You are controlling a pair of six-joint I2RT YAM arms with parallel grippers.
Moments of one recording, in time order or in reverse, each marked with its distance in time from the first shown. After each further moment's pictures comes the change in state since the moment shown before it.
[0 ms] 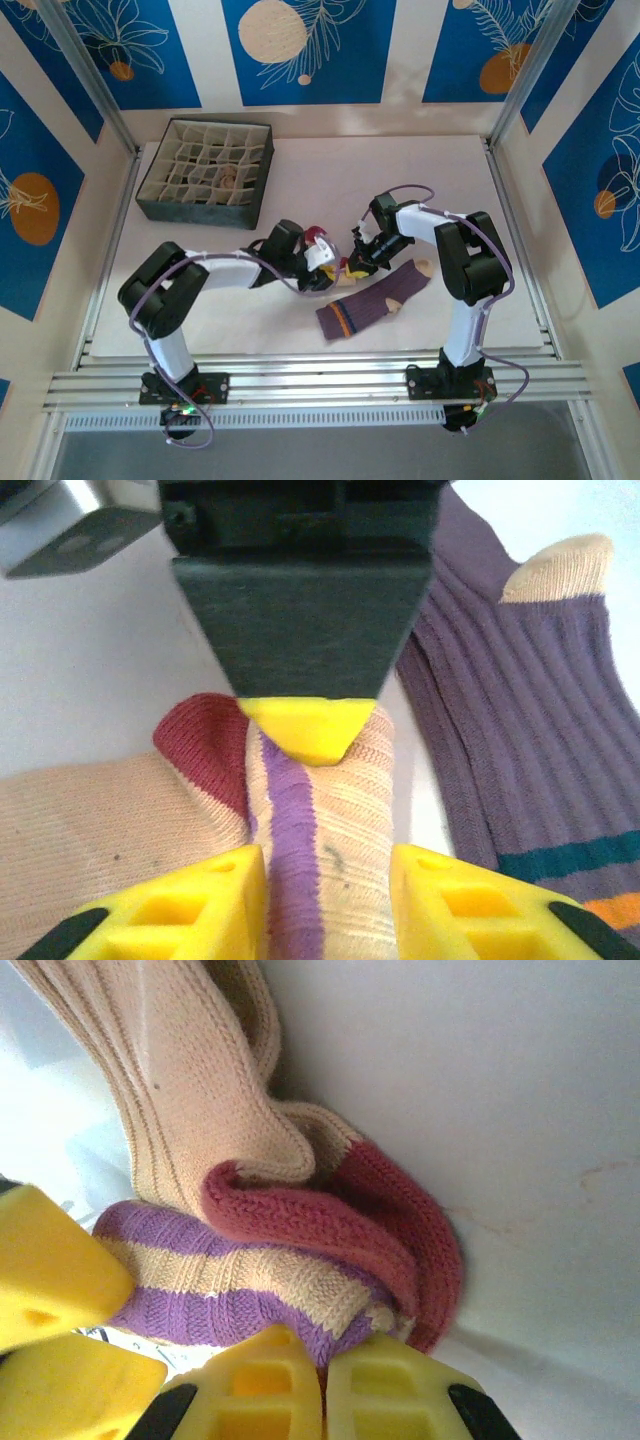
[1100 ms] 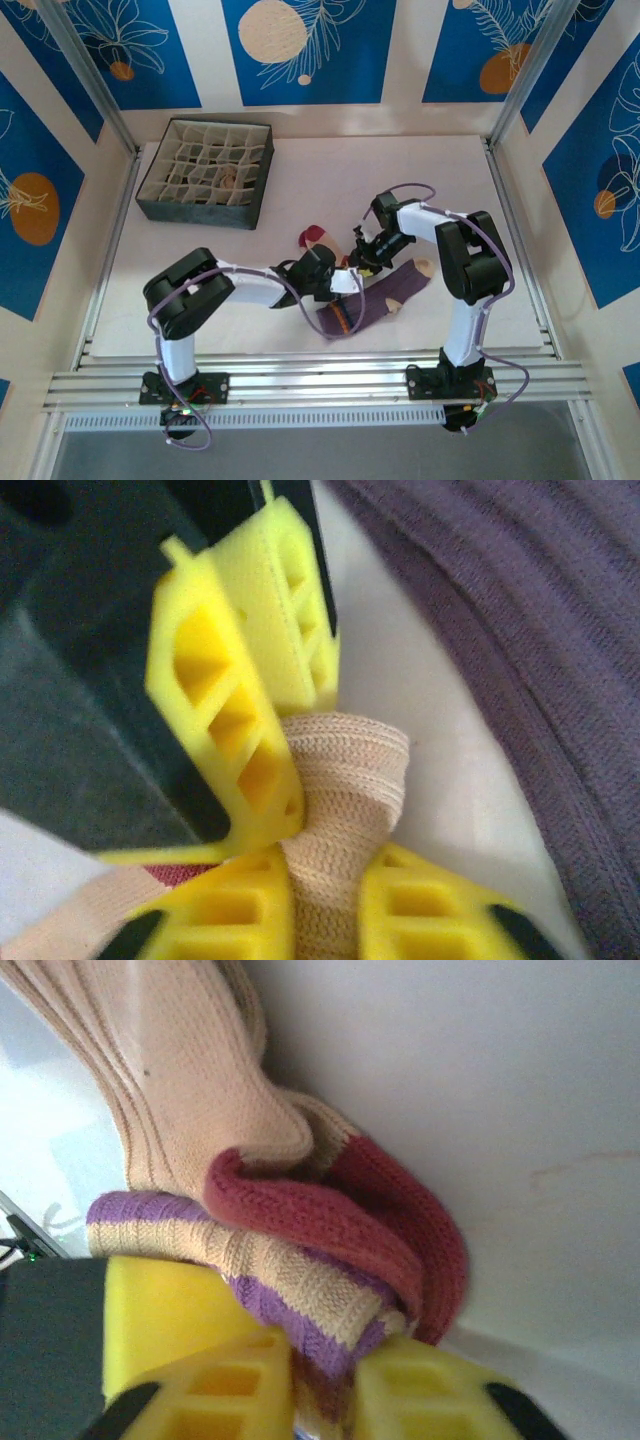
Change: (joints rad) left arm -0.206 0.110 0.063 0.062 -0.485 0.332; right arm -0.015 0.002 0.011 -0.023 0.018 -0.032
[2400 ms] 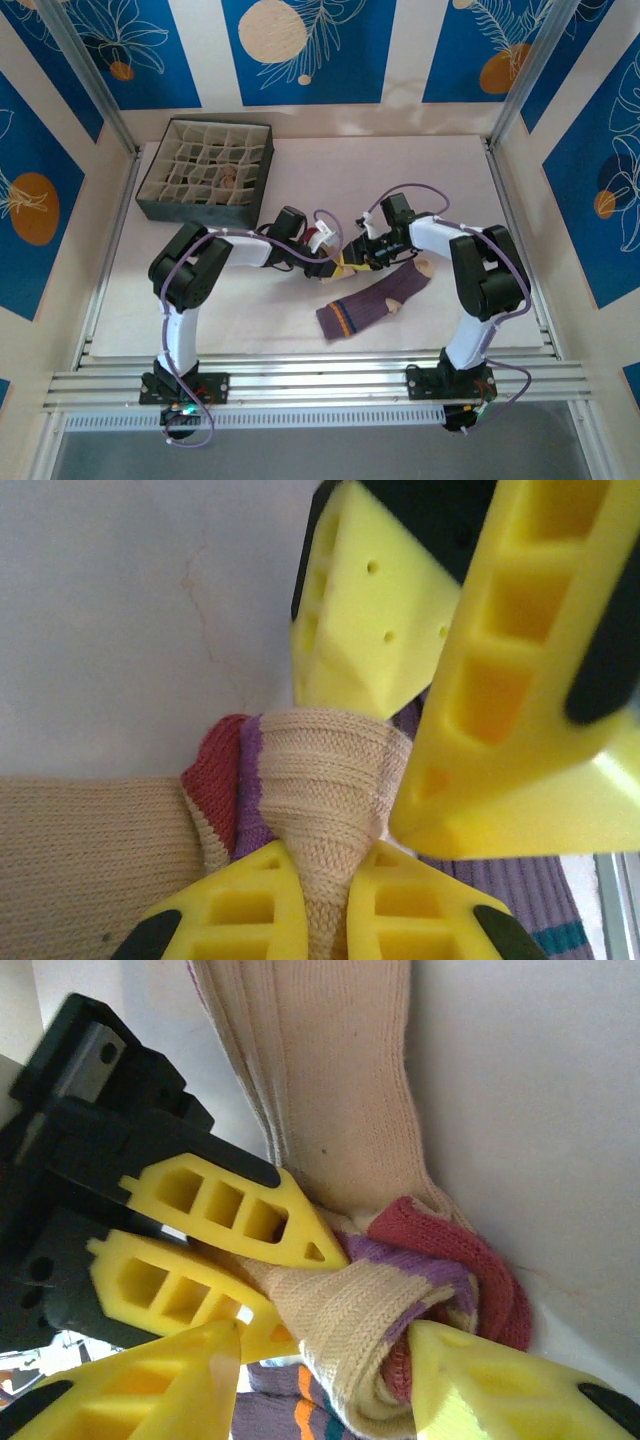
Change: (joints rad) left arm 0.326 0.148 0.173 -0.172 0.828 -0.712; right arm -0.024 -0.142 -0.187 0.346 -0.141 0.039
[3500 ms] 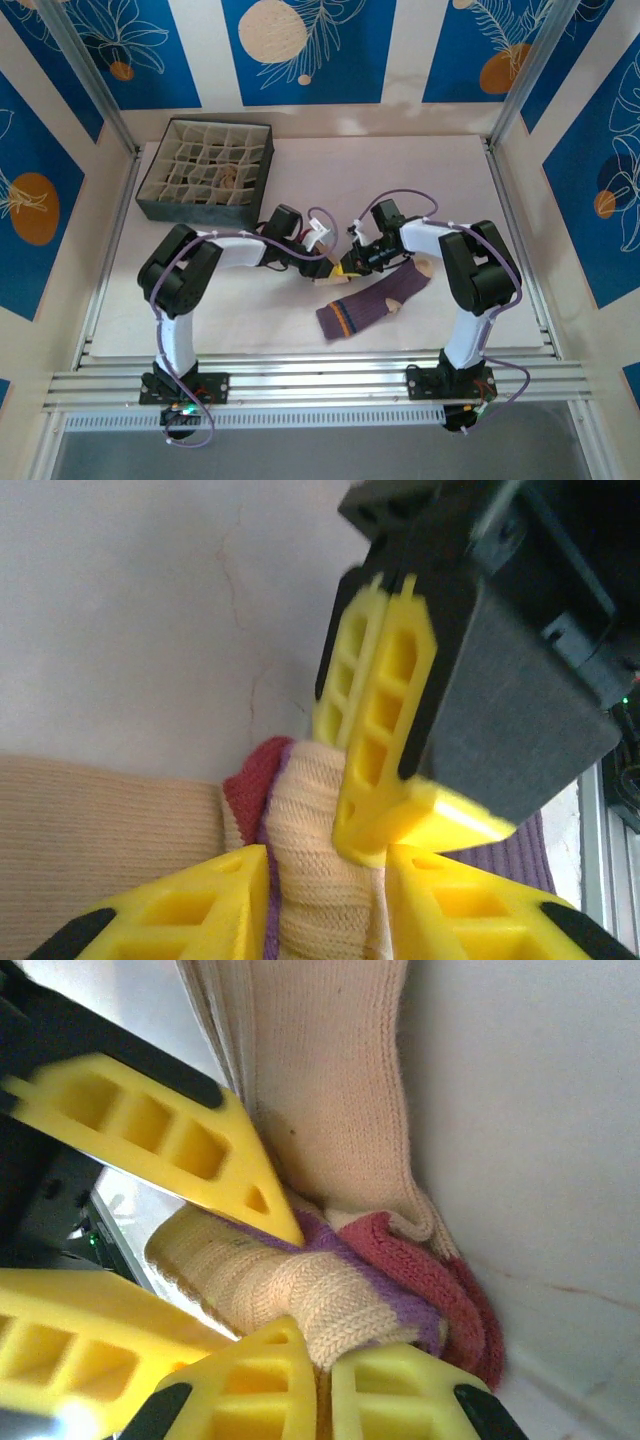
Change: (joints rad) left arm 0.011 -0.091 -0.025 -0.085 -0.063 -0.024; right arm 0.060 0.052 -0.003 0.014 -0.017 -0.019
